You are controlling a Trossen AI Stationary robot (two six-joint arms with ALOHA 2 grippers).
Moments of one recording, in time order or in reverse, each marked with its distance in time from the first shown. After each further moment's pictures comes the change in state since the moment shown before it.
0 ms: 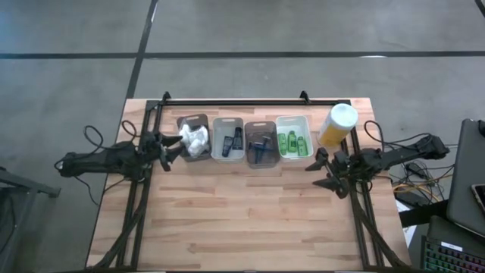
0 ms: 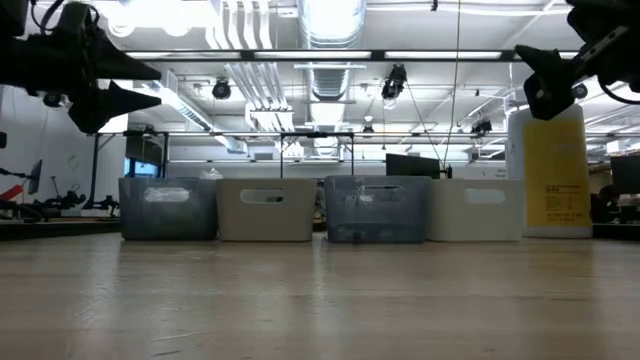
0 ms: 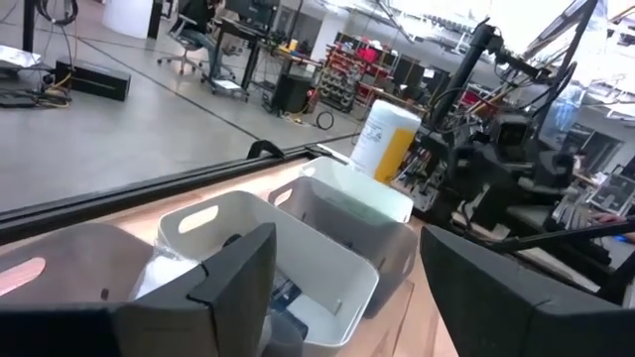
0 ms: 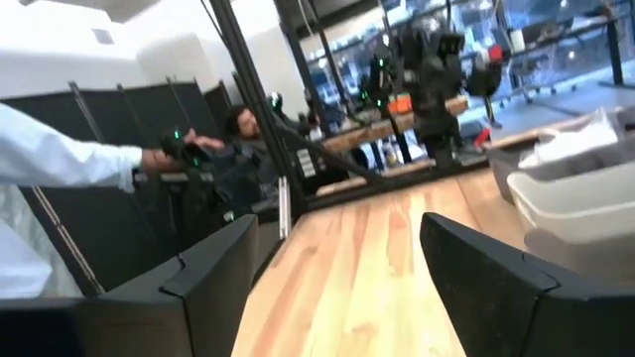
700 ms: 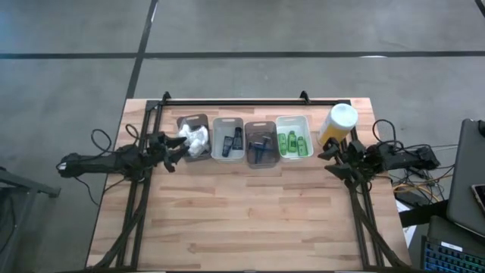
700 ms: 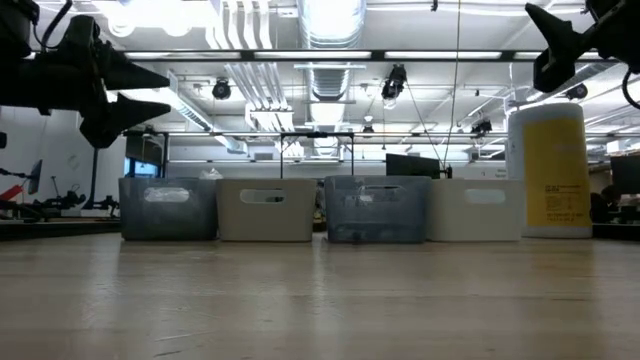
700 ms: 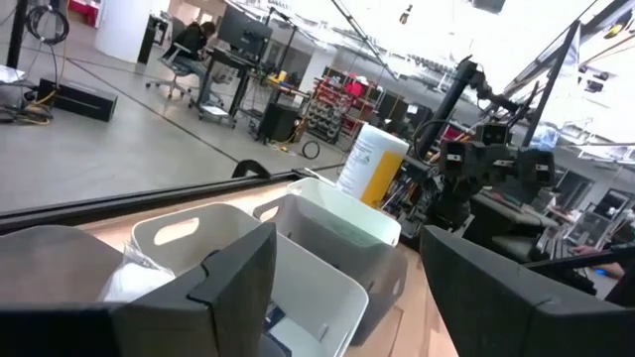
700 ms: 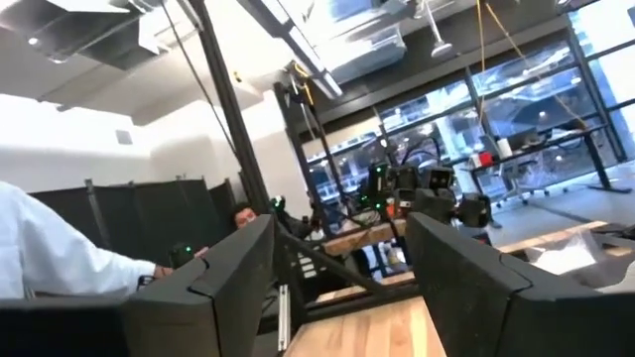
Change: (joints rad) left arm 0.011 -0.034 -0.159 0.262 0.007 0.001; right arm -0.094 -0.278 0.000 0.006 0.000 0.000
